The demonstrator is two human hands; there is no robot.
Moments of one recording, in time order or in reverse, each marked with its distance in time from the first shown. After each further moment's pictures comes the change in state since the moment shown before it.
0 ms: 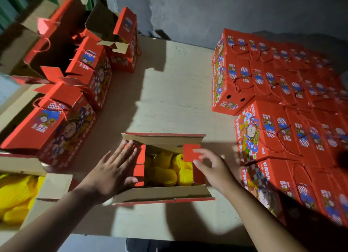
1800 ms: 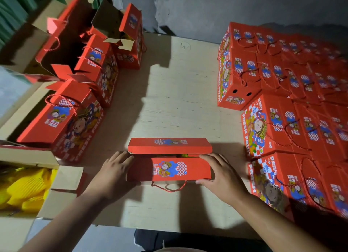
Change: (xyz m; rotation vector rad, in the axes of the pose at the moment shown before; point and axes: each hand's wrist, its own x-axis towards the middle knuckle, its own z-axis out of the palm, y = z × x) left_hand -0.022 0.031 -0.021 -0.185 0.108 -0.160; right_hand -0.026 0.047 0.003 -0.566 -0.007 -0.353
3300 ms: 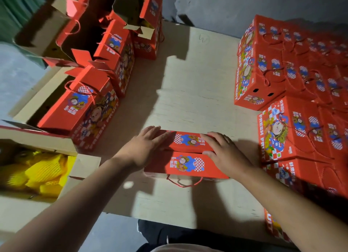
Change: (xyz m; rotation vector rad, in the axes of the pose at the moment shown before) left_hand 0.067 -0.025 0.006 0.025 -0.108 0.091; right_hand 0.085 -0.021 0.000 -0.284 -0.118 -0.183
